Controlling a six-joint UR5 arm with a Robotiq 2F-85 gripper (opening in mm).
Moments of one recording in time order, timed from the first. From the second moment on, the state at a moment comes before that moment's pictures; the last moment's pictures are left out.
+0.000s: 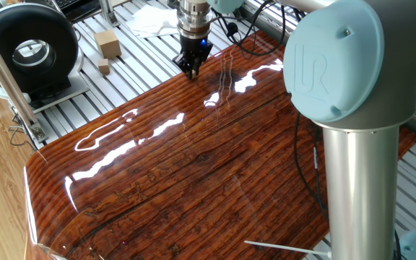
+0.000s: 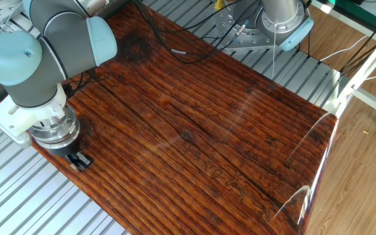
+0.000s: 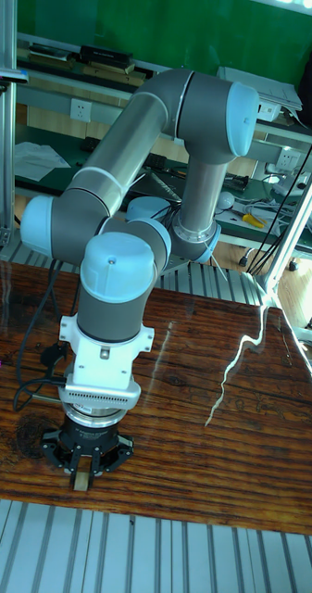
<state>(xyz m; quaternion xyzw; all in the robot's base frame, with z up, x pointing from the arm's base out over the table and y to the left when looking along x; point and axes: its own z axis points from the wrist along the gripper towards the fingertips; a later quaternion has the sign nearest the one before) 0.717 -0.054 0.007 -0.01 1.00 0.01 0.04</state>
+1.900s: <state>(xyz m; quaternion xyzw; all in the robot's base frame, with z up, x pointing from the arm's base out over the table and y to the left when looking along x) 0.718 -0.051 0.006 0.00 1.00 0.01 0.03</state>
